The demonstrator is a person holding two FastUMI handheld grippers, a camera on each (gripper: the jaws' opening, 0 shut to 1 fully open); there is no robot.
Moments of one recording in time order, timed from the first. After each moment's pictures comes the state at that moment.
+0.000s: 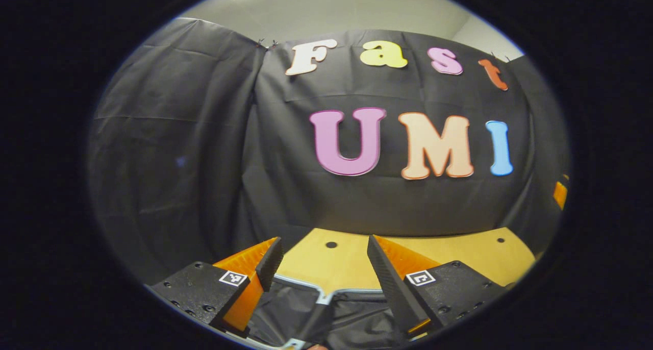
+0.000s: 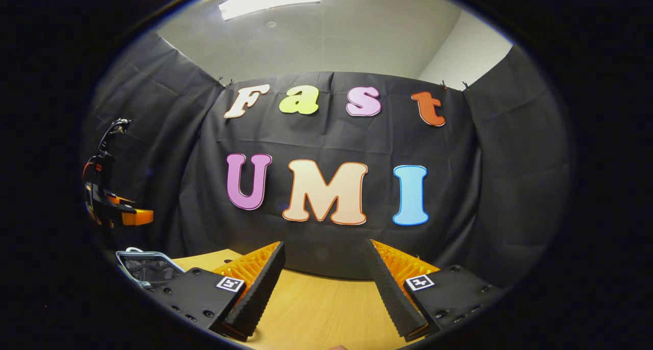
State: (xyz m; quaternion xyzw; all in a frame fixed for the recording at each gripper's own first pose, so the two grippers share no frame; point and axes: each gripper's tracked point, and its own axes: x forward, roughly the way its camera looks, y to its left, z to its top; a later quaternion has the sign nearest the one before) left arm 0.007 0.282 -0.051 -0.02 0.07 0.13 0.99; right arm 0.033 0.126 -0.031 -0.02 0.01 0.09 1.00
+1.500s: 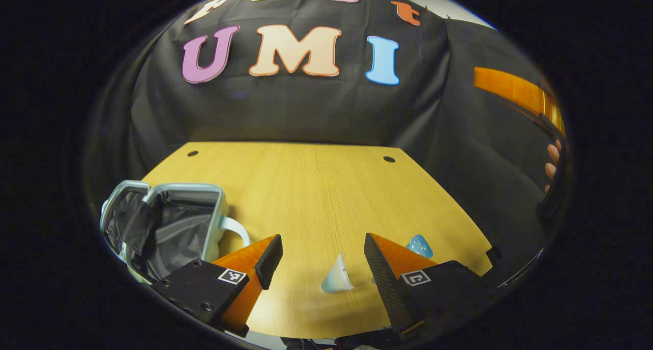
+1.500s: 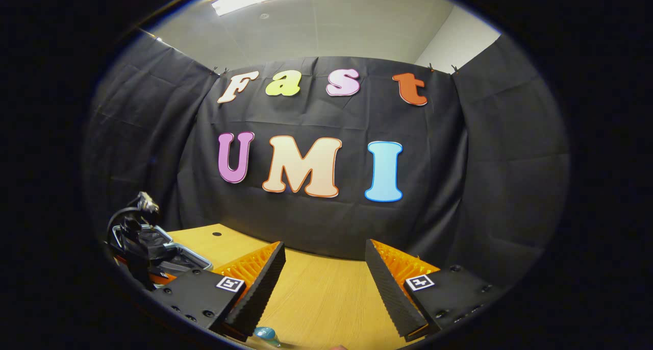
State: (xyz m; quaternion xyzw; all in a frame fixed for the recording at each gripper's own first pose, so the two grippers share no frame) left arm -0.058 -0.083 -0.255 -0.06 0.30 -0.11 0.95; right arm 0.006 -0.013 -0.089 -0.03 0.07 0.11 0.99
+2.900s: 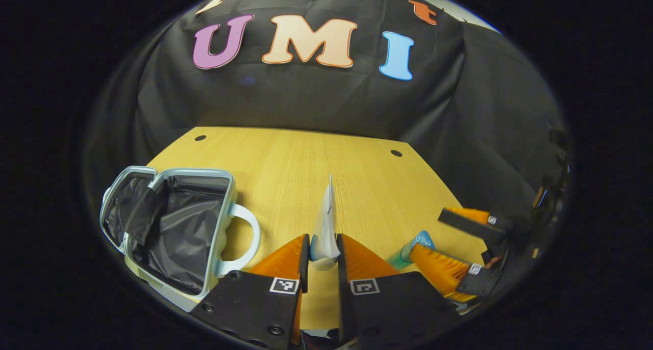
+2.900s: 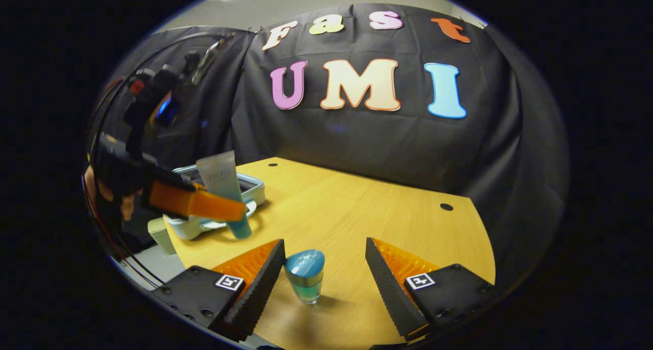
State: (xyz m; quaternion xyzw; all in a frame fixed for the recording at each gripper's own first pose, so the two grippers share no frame) left arm -0.062 -0.060 -0.226 -0.08 0.32 -0.08 0.94; right arm -0.085 0.046 -0.300 -0.03 0.25 0.26 0.93
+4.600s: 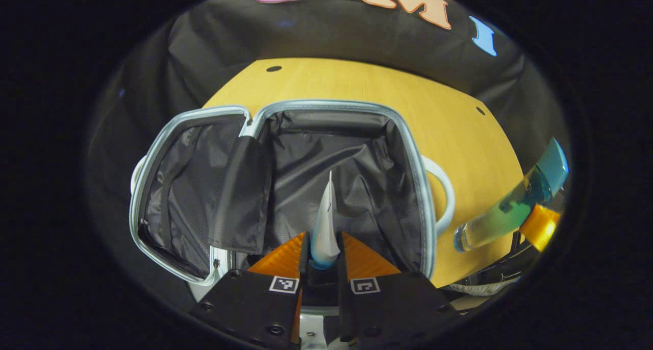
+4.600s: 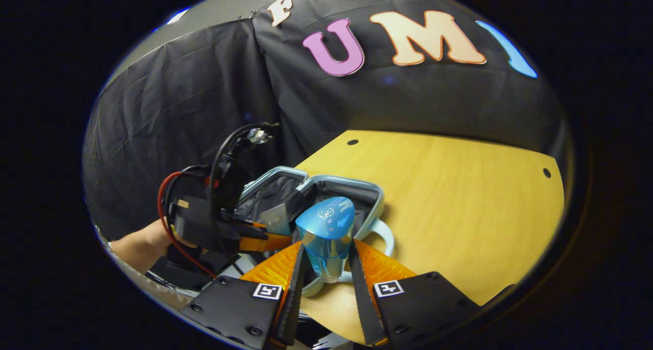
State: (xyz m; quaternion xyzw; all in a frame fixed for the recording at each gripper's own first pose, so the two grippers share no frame) left arm -0.091 0.211 -0.335 -0.07 0.54 -0.01 0.84; right arm -0.103 0.339 -0.268 0.09 0.43 0.38 0.82
